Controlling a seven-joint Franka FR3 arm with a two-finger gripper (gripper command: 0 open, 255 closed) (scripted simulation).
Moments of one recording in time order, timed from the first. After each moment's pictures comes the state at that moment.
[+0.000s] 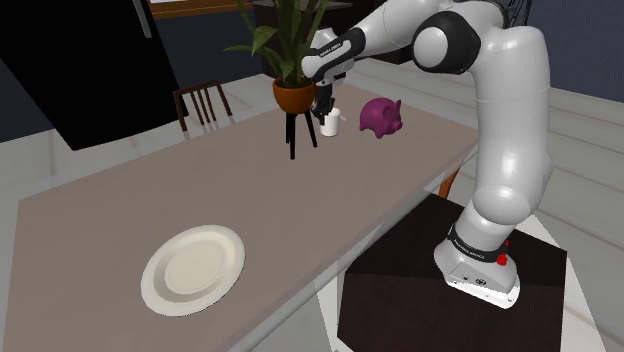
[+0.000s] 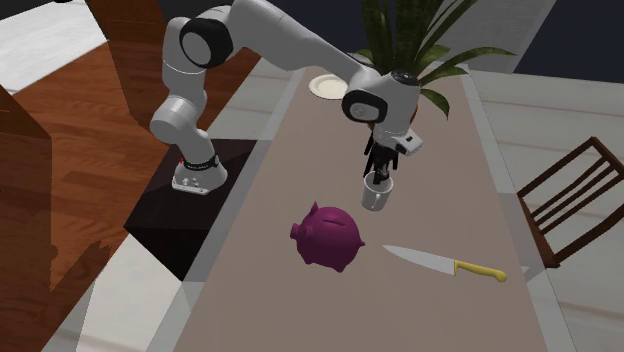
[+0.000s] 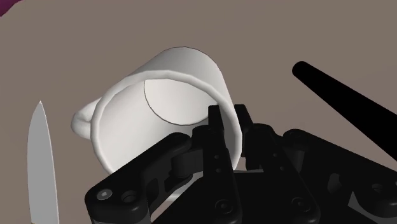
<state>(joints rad) -0.08 0.43 -0.17 -1.65 0.03 2.08 -0.23</state>
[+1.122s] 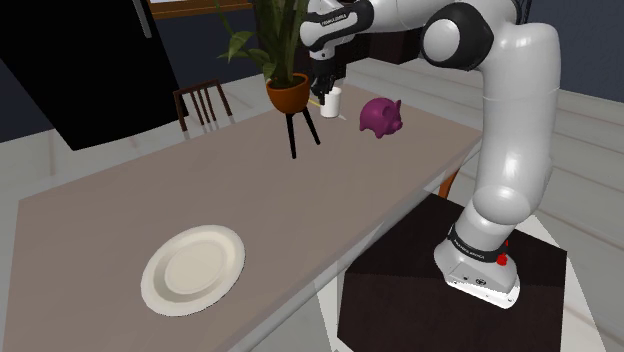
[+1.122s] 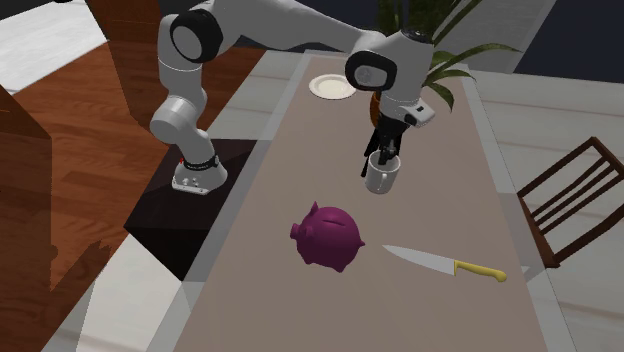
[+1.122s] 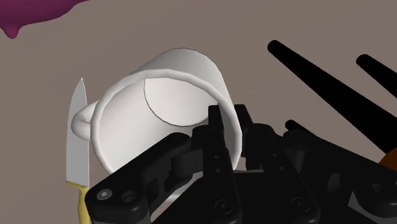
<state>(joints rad) -0.08 0.37 -0.17 -1.51 0.02 1.88 -0.23</state>
